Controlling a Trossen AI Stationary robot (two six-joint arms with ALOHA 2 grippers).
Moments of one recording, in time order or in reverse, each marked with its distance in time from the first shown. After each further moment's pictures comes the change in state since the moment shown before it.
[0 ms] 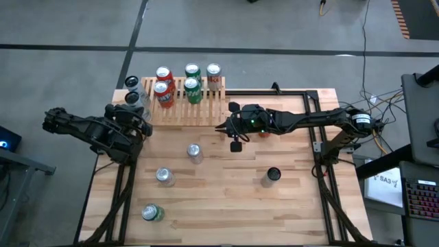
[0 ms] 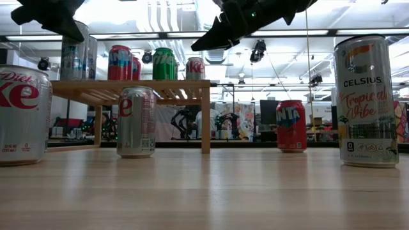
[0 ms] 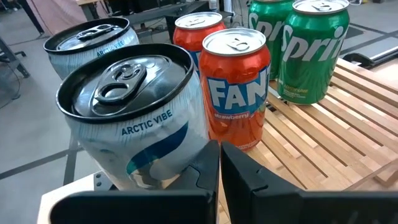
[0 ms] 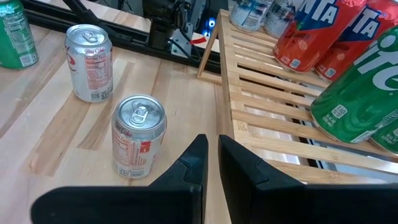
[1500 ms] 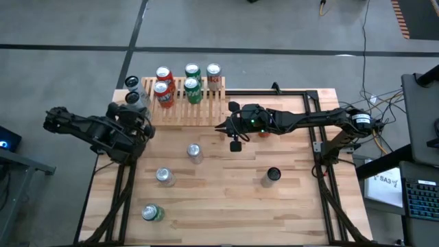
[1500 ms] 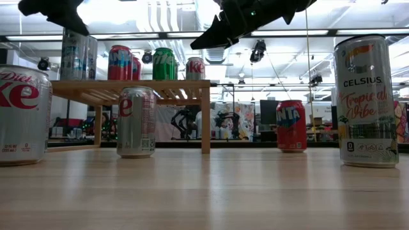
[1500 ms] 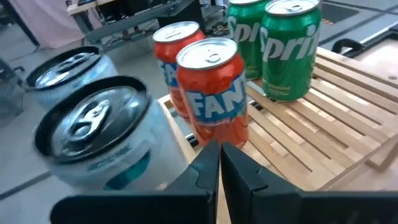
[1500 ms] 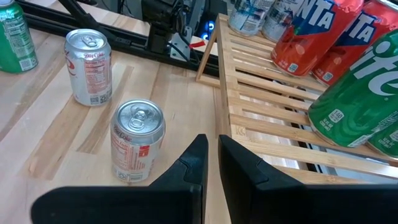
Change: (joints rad) left arm -0.008 0.075 0.083 0.007 0.024 0.106; right arm 0.000 0.000 0.005 0.007 0.000 0.000
